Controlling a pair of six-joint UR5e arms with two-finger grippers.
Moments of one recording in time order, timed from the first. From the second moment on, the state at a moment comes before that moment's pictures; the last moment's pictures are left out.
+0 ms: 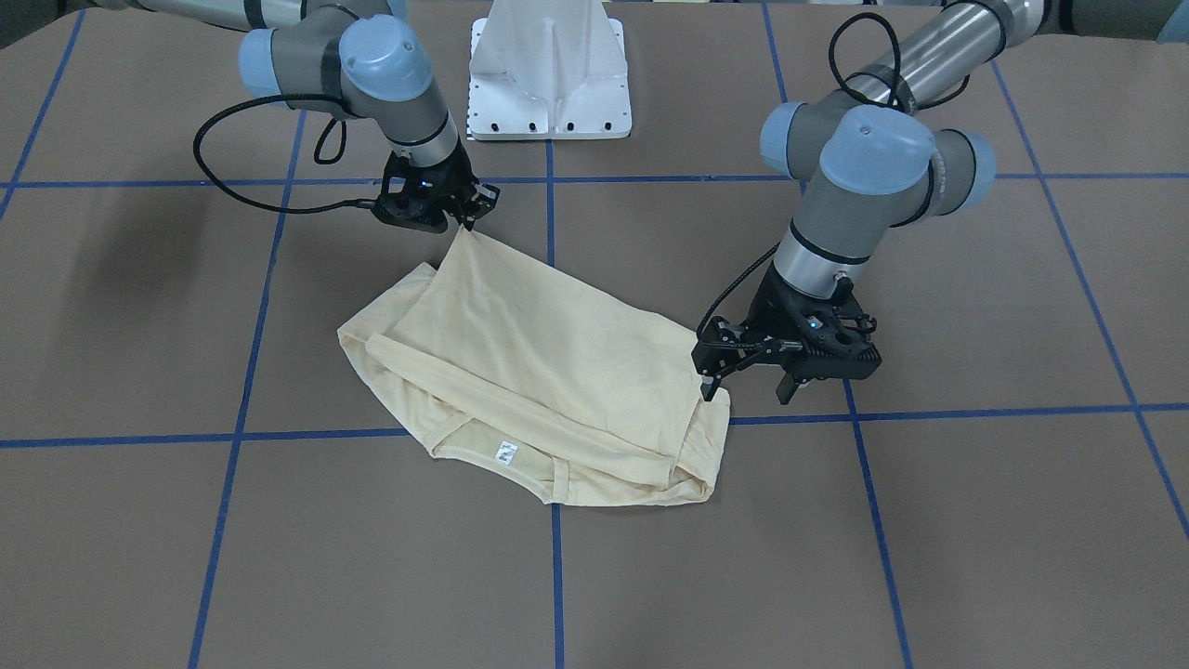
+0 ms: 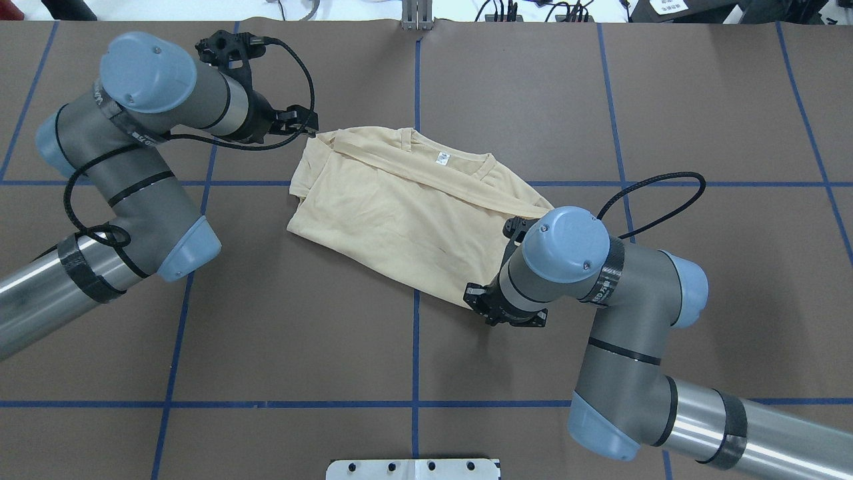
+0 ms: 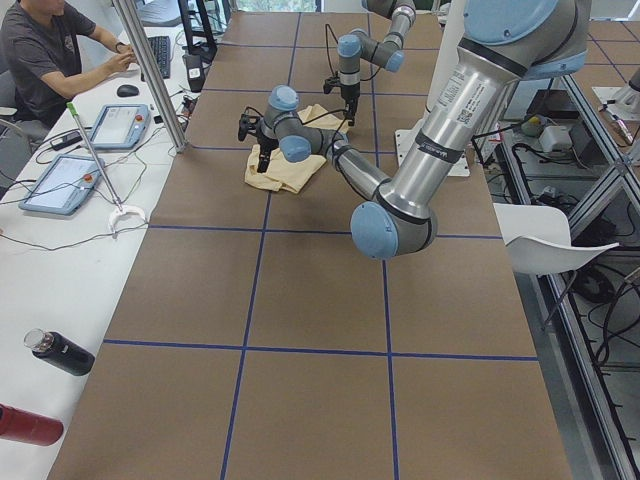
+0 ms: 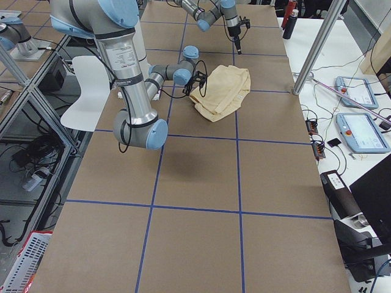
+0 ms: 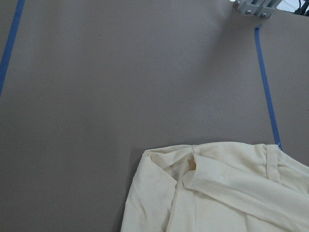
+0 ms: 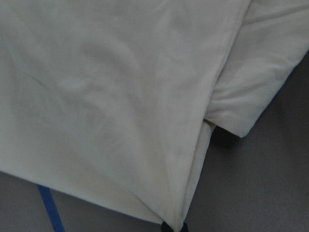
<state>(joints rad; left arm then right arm) -0.80 -2.14 -1.56 -2.03 -1.87 -1.15 0.38 -1.11 1.85 -1.47 1.96 1.62</state>
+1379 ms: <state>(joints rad) -0.80 -2.11 -1.58 -2.04 -1.87 -1.15 0.27 -1.06 1.89 -1.44 2.12 1.73</state>
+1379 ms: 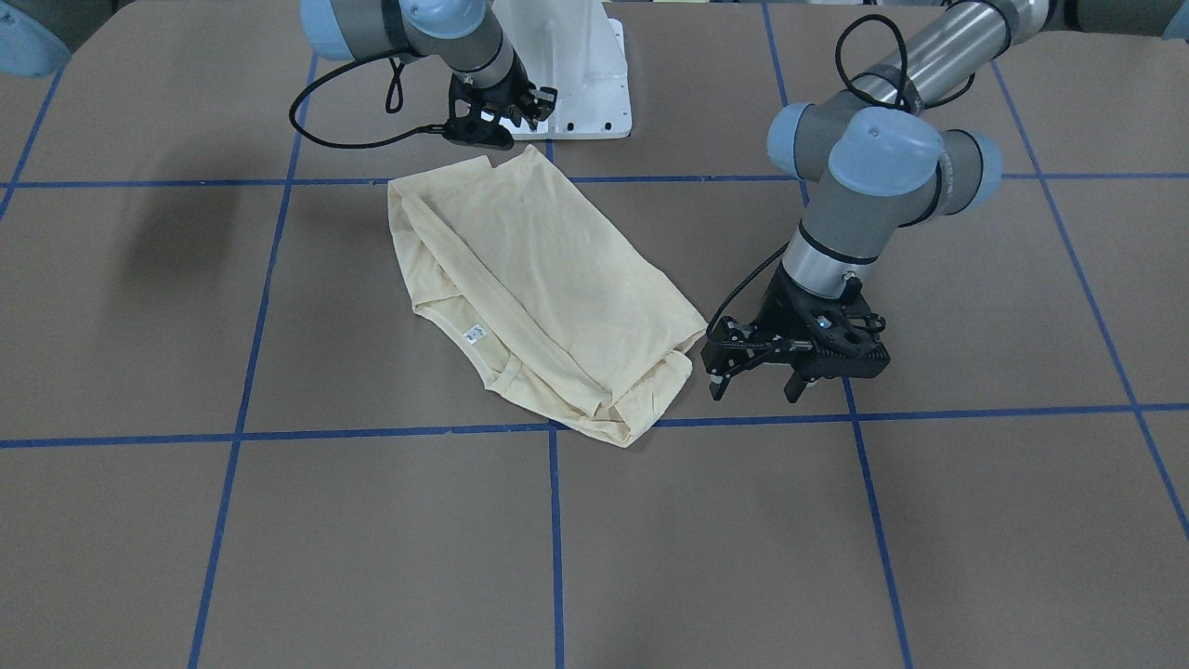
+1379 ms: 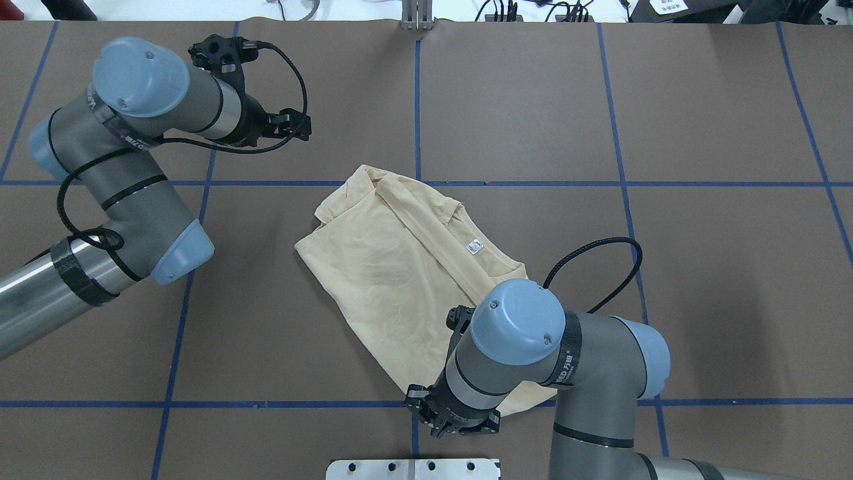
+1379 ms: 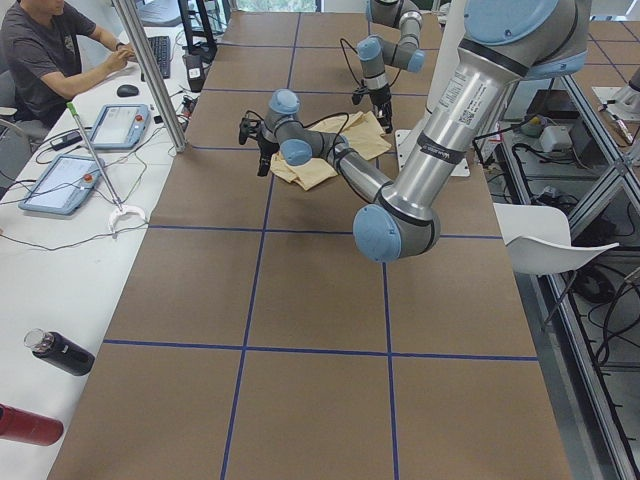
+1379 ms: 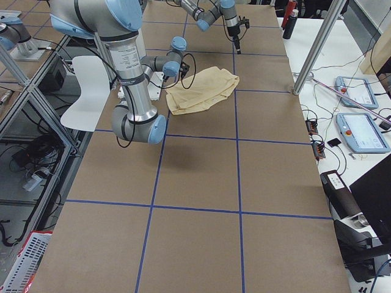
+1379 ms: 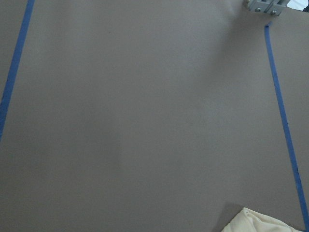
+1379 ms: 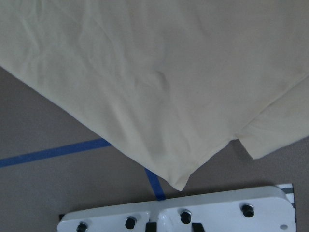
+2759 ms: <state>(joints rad) -0.56 -2.01 -1.66 -2.10 -1.84 -1.42 0.64 -1.07 1.88 -1.44 2.07 1.61</state>
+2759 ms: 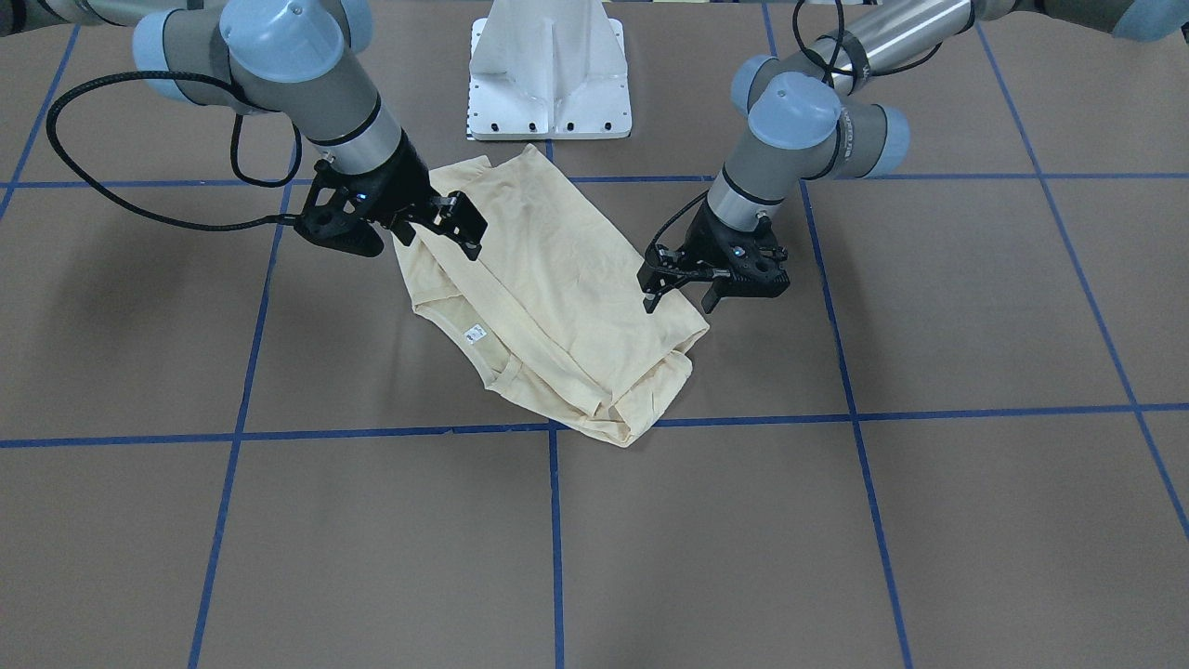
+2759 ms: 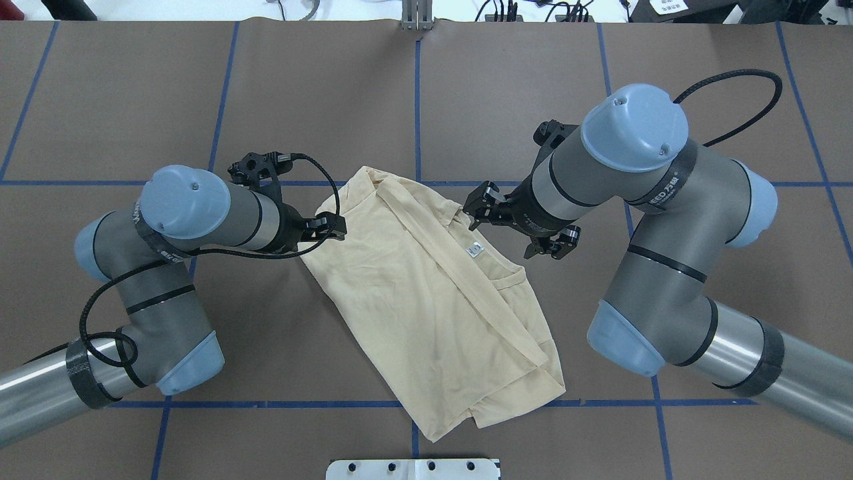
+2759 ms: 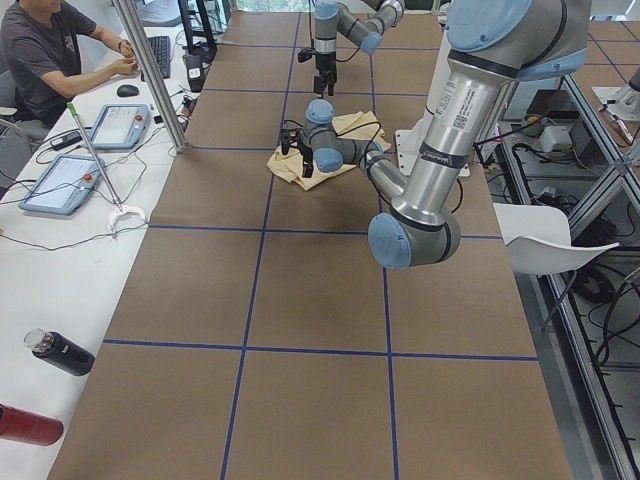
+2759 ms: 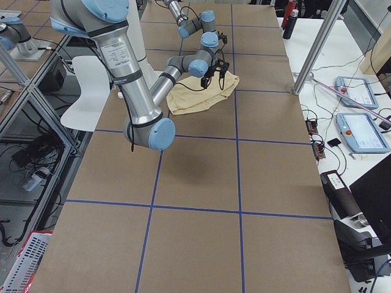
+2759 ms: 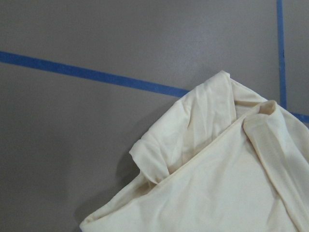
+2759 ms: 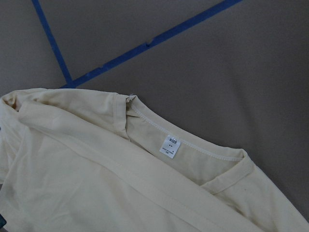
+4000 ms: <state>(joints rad) -0.56 -2.01 -1.60 -2.11 -1.84 -1.41 0.65 -1.07 1.88 -1.44 2.06 1.61</state>
